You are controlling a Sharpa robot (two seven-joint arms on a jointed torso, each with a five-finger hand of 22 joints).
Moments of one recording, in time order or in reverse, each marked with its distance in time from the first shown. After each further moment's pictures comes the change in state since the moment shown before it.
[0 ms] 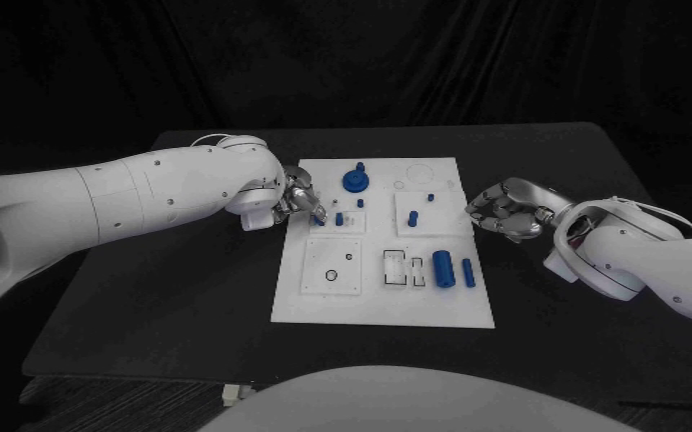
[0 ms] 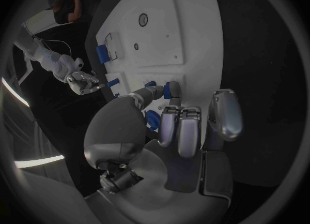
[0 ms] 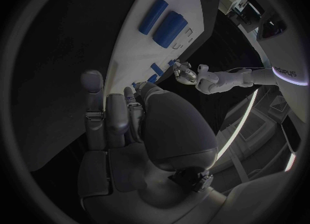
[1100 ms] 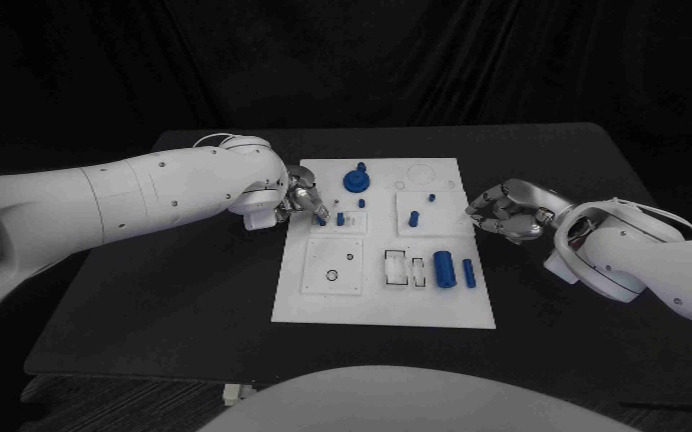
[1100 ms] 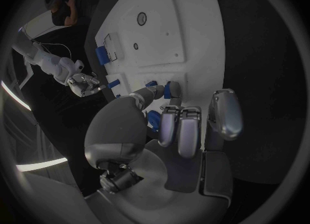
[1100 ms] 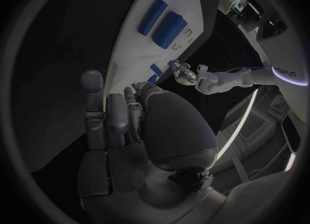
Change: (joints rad) left arm -0.004 0.007 0.002 -0.002 -0.029 -0.001 0.019; left_hand 0.012 0.012 -0.017 -0.017 -0.007 -0.011 0.000 0.000 0.005 0.000 0.000 0.000 0.000 0.000 0.000 0.000 0.000 0.000 0.000 0.000 -0.008 0.000; right arm -0.003 -0.001 0.000 0.002 0.000 0.001 0.000; right_hand 0.000 0.000 0.000 0.000 0.000 0.000 0.000 0.000 0.000 0.000 0.000 0.000 0.000 0.000 0.000 0.000 0.000 0.000 0.000 0.000 0.000 0.000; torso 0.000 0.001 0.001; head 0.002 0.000
